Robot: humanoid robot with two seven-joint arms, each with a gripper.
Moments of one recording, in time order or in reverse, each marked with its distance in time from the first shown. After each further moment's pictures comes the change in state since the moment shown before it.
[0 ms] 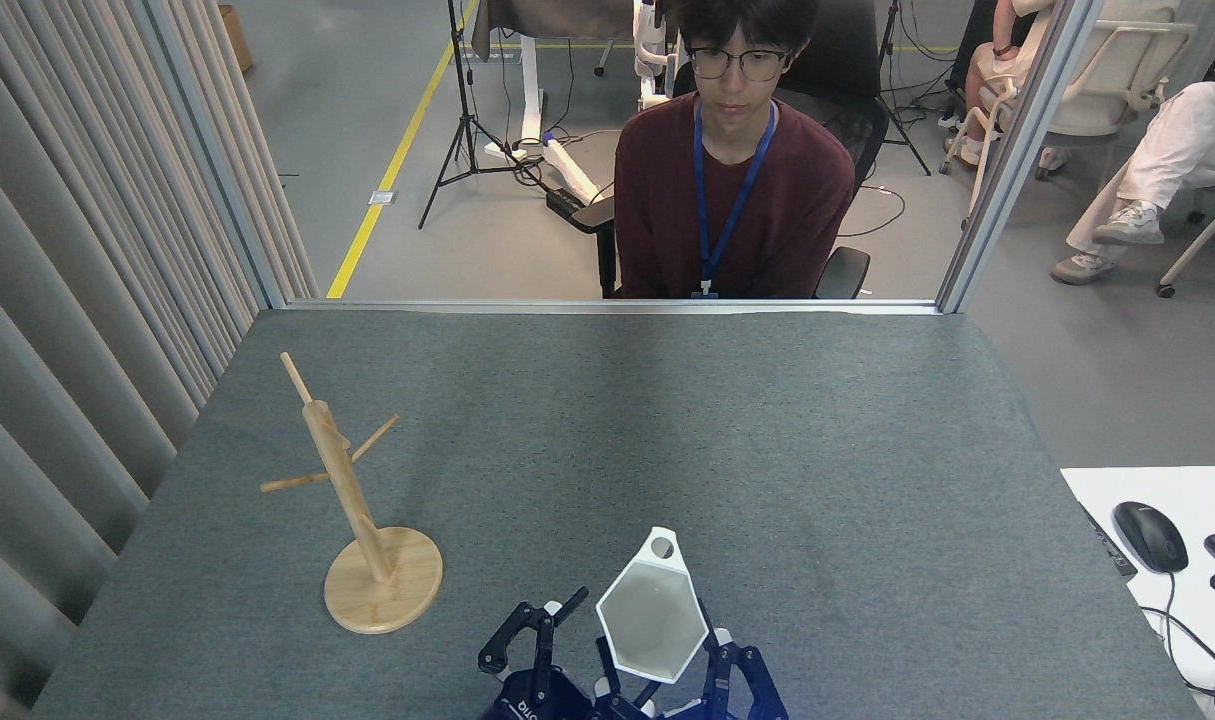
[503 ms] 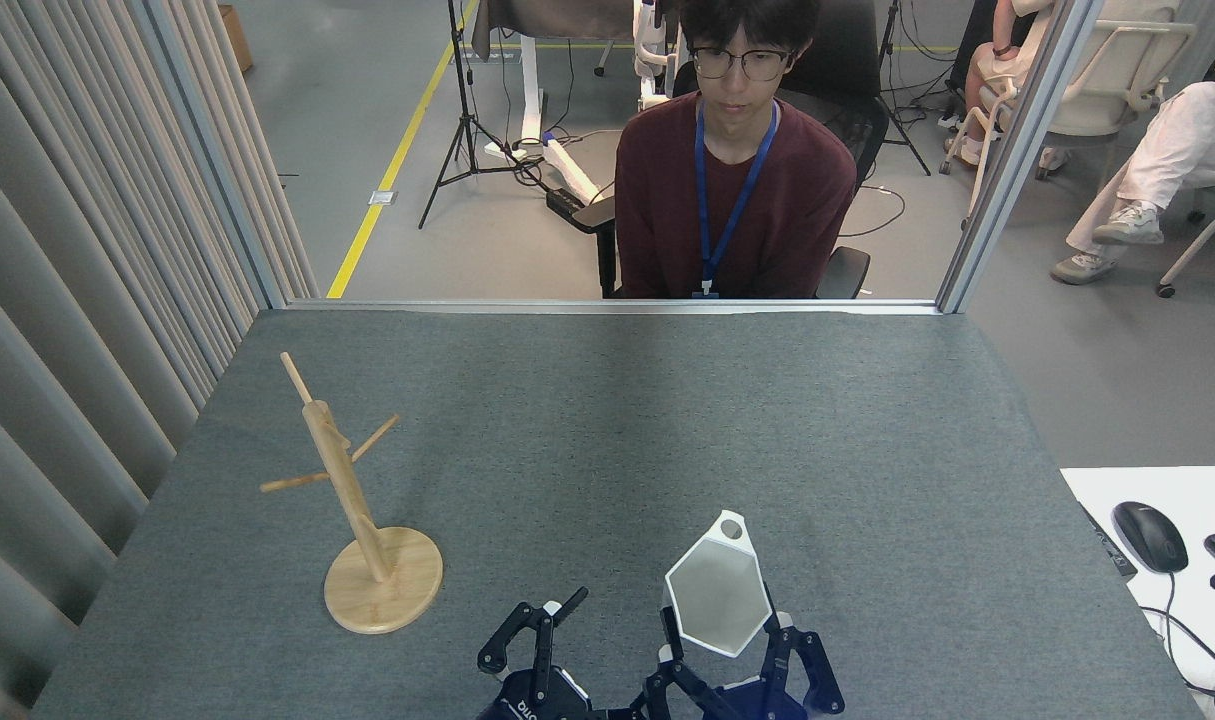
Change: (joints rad) left arm 0.000 0.001 0.000 0.000 0.000 0.000 0.000; right arm -0.012 0.004 -0.127 0.005 -0.050 -0.021 0.007
